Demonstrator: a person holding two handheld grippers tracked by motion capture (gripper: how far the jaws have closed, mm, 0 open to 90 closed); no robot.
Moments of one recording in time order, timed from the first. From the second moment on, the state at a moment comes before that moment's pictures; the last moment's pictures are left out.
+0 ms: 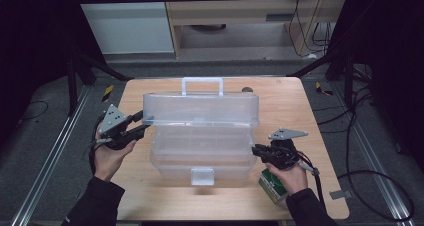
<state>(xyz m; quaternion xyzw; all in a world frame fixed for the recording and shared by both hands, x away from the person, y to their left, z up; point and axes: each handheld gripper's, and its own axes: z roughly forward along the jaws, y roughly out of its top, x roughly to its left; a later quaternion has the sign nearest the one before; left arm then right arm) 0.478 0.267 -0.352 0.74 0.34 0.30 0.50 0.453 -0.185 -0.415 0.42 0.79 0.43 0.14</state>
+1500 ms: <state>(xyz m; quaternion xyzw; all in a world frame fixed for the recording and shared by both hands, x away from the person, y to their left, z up) 0.521 0.260 -0.326 0.71 0.37 0.32 0.50 0.453 -0.185 -0.415 0.42 0.79 0.43 0.14</state>
